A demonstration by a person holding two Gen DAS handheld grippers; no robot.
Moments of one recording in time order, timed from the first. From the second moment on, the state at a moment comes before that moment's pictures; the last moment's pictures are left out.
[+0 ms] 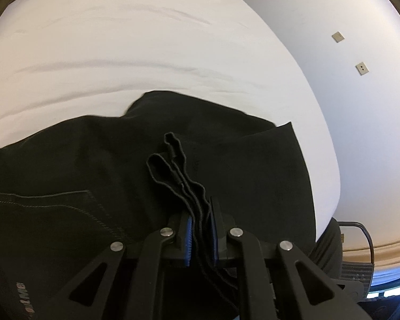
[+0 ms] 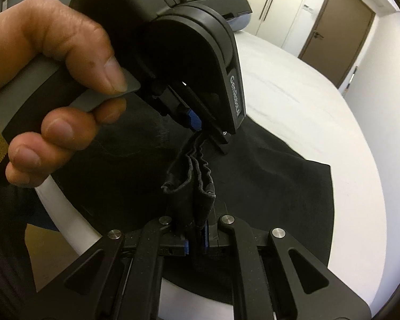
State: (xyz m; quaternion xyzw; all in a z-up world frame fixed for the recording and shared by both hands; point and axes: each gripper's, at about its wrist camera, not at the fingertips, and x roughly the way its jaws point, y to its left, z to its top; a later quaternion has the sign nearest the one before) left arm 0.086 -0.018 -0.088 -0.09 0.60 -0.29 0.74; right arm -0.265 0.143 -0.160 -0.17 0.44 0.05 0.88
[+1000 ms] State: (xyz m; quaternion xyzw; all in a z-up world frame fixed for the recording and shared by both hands) left arm 0.018 -0.030 -0.045 0.04 0.49 -0.21 0.84; right arm -0.237 -0.174 -0.094 0.37 0.40 0.22 0.81
